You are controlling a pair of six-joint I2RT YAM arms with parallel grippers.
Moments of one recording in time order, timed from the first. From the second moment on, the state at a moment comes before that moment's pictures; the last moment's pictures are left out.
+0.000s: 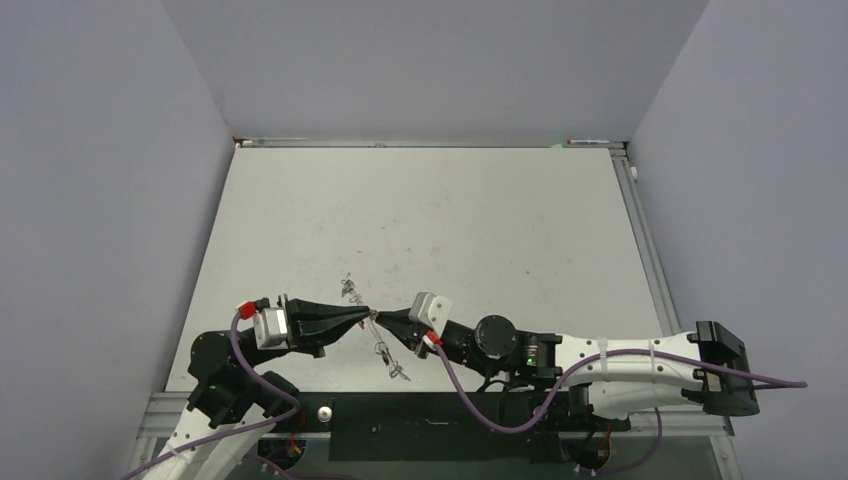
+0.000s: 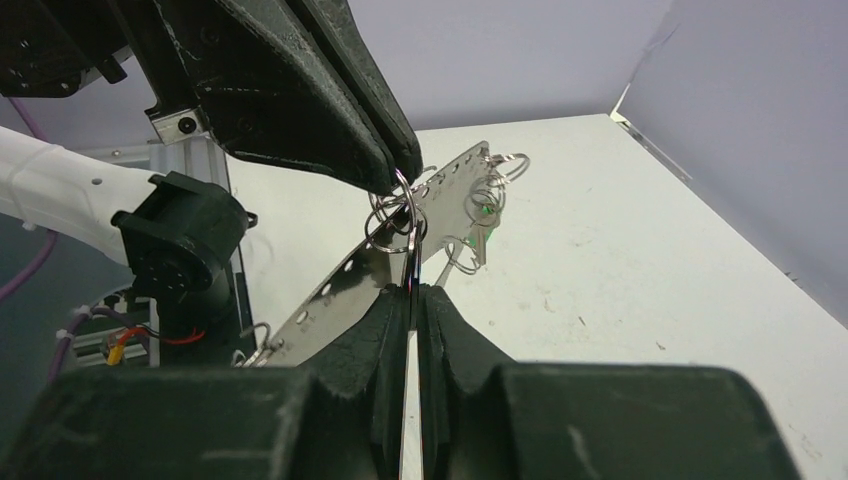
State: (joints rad) left arm -0.57 0.19 0.42 0.21 0.68 -0.20; right arm 1.43 1.12 0.69 0.50 0.21 -0.16
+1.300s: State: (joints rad) left arm -0.57 0.19 0.42 0.20 0.62 -0.17; right arm 1.48 1.05 0.77 0.21 0.33 -0.22
